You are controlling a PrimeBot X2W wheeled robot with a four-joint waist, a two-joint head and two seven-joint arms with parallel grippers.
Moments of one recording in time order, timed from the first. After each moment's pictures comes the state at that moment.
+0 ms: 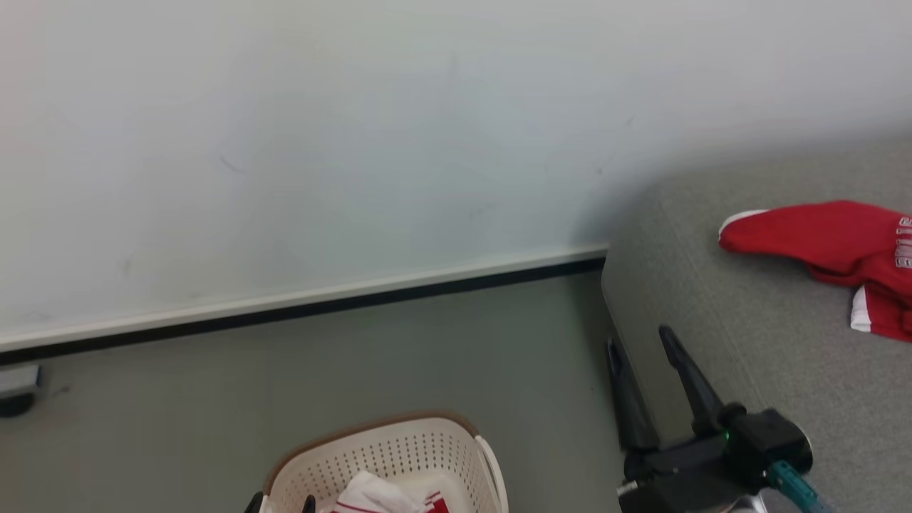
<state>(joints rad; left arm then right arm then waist) 0.04 0.07 -0.11 0.19 -0.10 -0.02 -0.26 -0.08 -0.08 0.31 0.03 0.14 0.13 -0.26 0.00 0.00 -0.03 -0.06</state>
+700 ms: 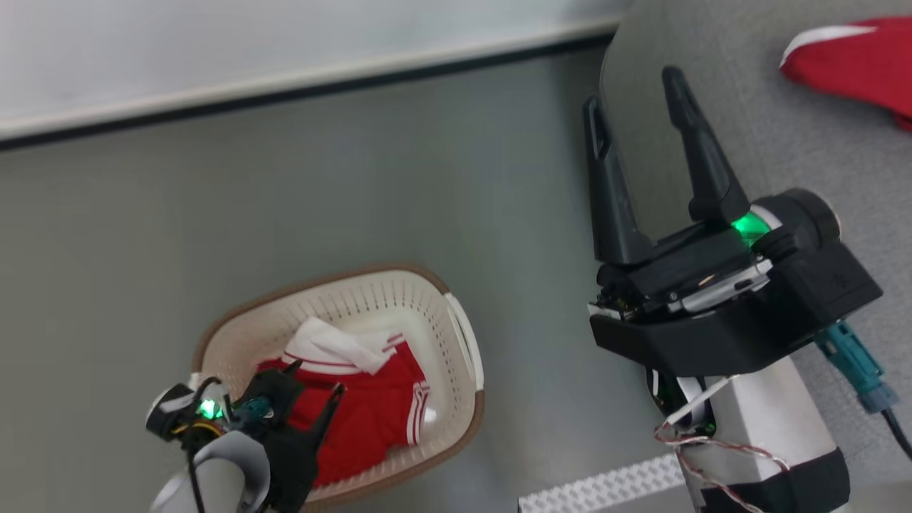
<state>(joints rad) -0.58 0.17 -0.42 0.77 -0.03 -0.13 -0.19 -0.49 -0.06 0.38 -0.15 0.12 0.13 -0.26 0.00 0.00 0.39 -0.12</state>
